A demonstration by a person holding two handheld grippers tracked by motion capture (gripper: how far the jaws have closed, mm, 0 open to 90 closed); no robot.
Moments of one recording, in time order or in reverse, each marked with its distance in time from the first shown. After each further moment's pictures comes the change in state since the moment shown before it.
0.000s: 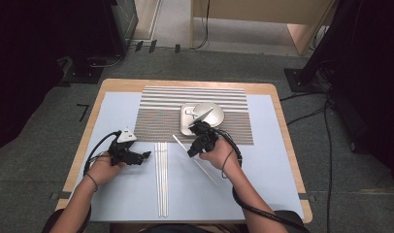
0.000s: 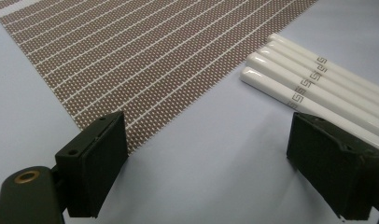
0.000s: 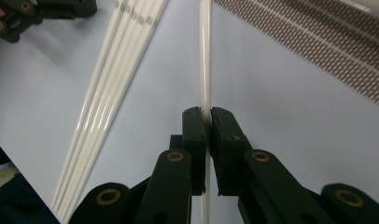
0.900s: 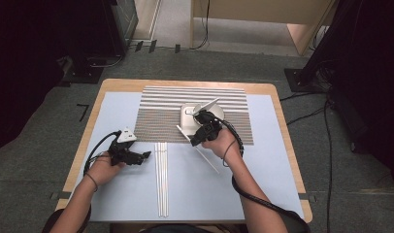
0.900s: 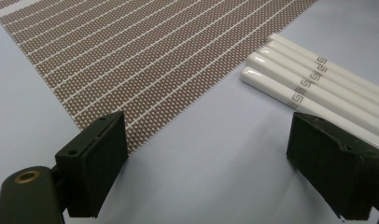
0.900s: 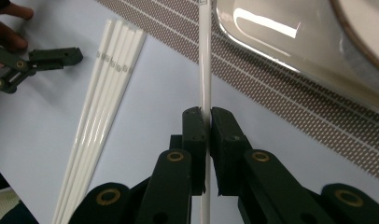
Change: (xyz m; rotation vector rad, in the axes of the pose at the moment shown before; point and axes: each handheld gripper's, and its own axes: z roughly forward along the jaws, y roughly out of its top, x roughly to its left) left arm 0.000 0.000 0.000 0.000 0.000 0.000; right arm -0.024 0.023 -0.010 -0.053 0.005 0.056
